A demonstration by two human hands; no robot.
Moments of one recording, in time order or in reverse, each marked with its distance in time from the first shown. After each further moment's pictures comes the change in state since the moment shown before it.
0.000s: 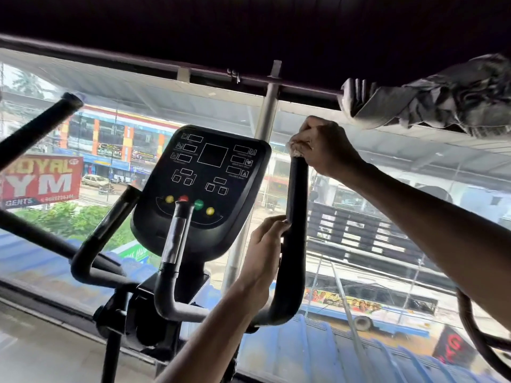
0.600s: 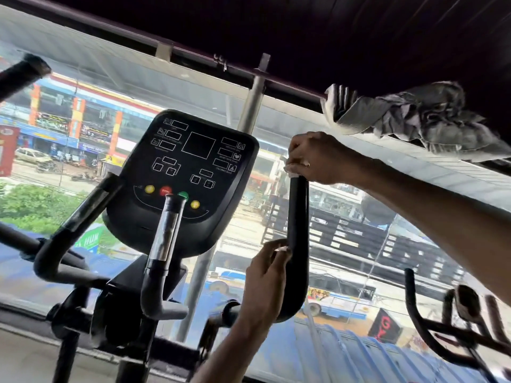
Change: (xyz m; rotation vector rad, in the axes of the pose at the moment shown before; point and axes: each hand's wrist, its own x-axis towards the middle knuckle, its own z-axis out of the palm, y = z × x) left_hand -0.023 -0.030 -0.013 -0.035 -0.056 0.040; right_hand 0.012 -0.031 -0.016 -0.222 -0.449 -0.050
